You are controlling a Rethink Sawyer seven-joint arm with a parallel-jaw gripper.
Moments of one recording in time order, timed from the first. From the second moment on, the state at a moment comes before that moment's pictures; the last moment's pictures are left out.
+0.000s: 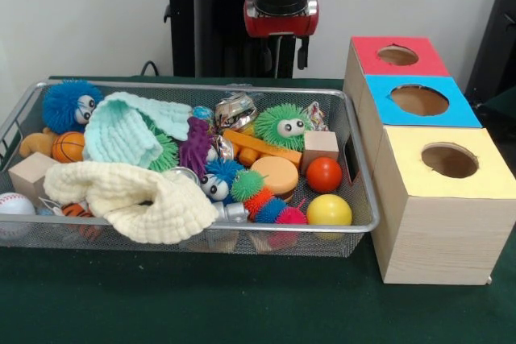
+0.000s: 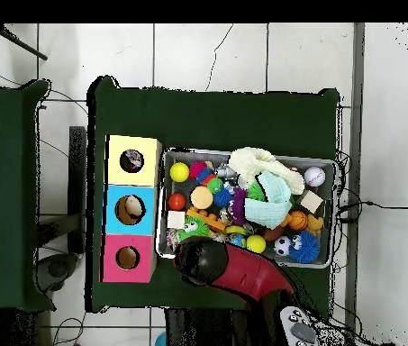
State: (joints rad) arm -0.27 -0.72 -0.02 2.06 0.10 0.47 1.40
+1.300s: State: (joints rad) arm -0.25 -0.57 0.05 2.14 0.21 0.15 1.41
